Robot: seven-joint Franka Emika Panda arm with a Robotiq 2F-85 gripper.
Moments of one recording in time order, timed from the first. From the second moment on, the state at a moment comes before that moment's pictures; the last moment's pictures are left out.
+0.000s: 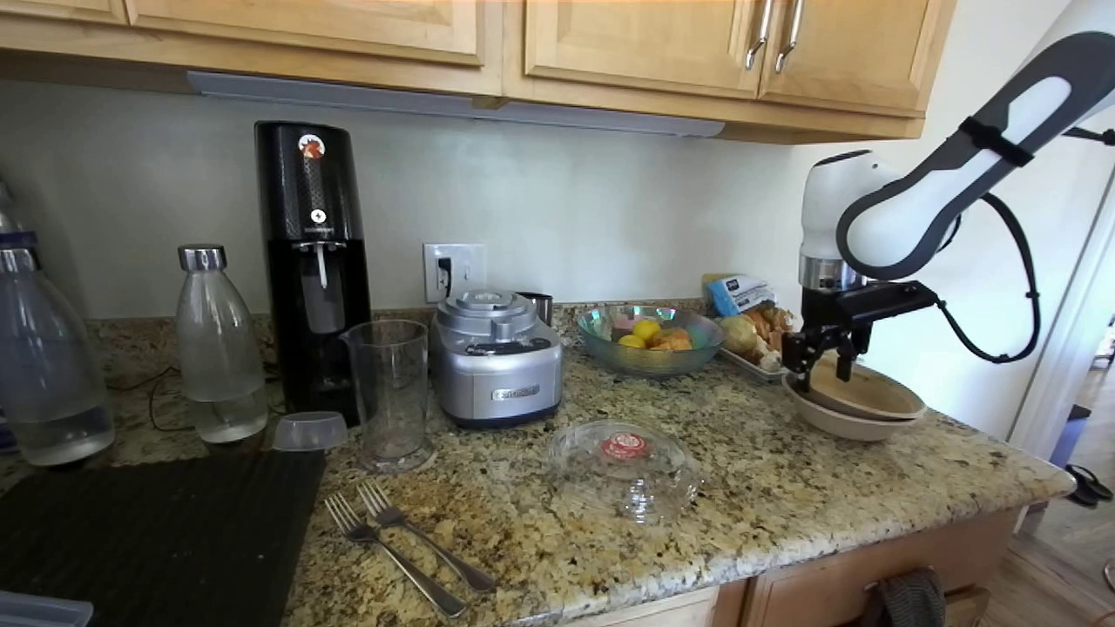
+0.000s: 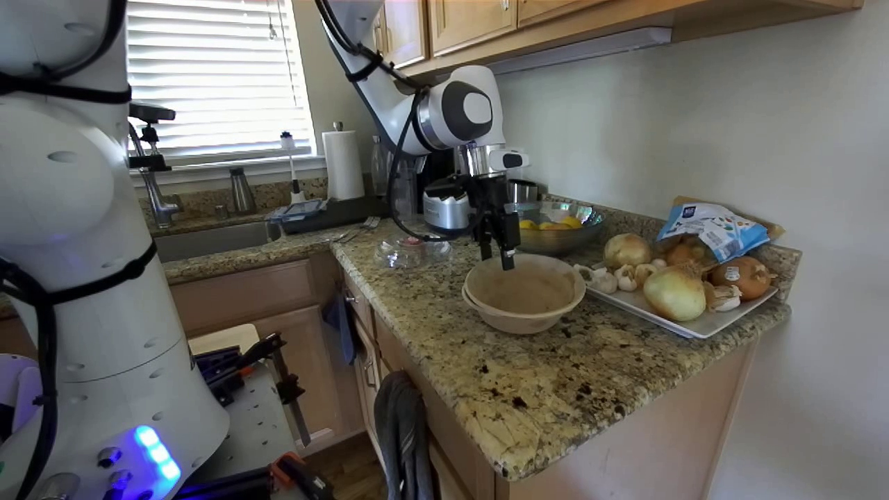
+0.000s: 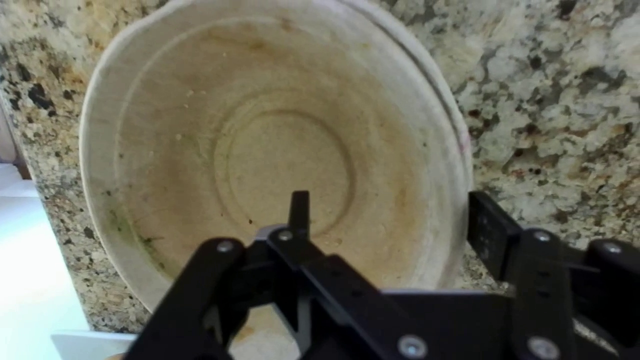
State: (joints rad) arm 0.09 0.25 -0.03 -2.23 -0.32 2.47 0.47
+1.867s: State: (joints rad) arm 0.12 0.10 0.01 -2.26 -0.44 2.36 0.47
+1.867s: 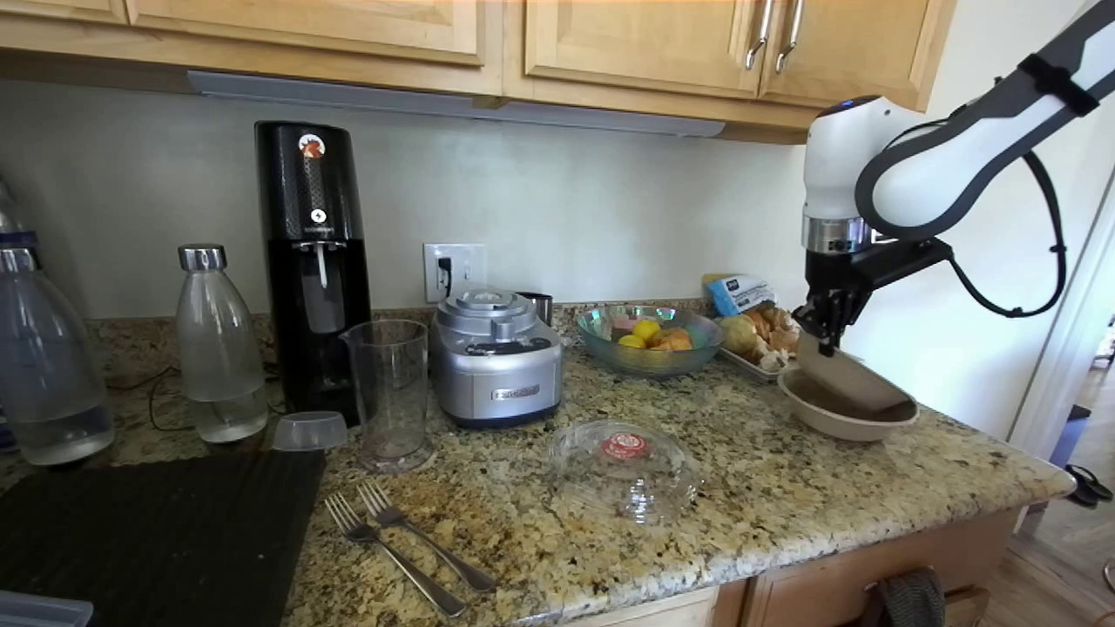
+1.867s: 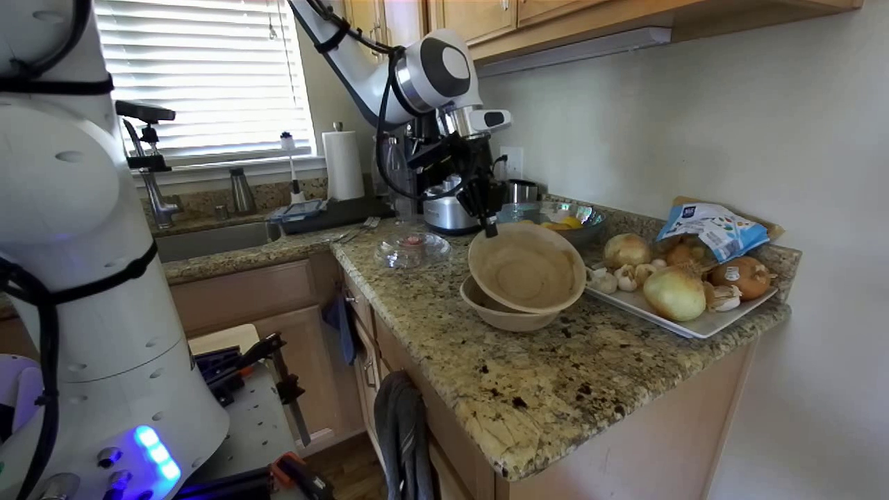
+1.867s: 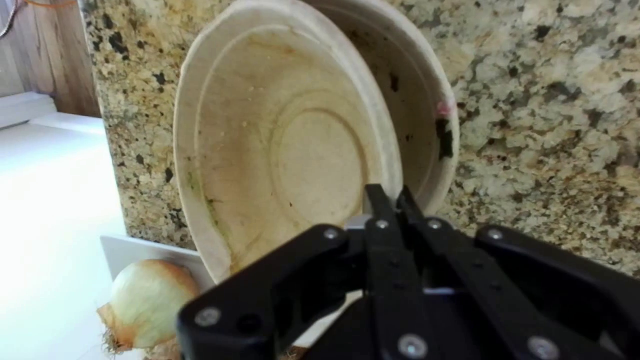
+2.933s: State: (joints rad) arm 0.18 -0.07 0.22 -2.35 -0.57 2.33 0.52
